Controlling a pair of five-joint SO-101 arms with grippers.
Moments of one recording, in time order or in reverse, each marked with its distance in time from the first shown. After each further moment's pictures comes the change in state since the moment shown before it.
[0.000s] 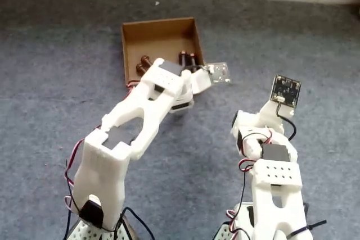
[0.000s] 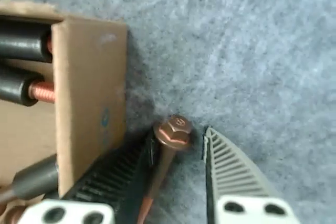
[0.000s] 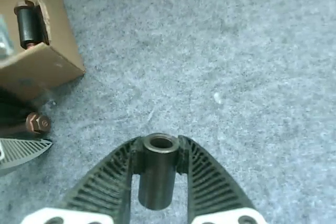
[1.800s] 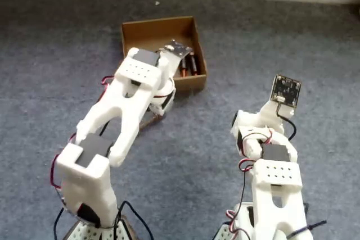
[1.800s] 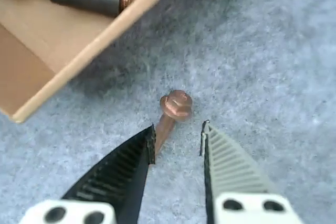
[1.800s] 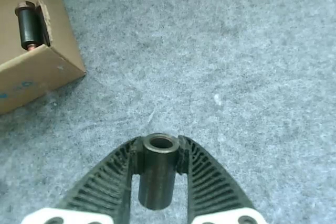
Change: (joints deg) left arm -4.3 -21.0 12.9 17.1 38.8; right arm 0.0 0.0 0.0 -0.4 0.0
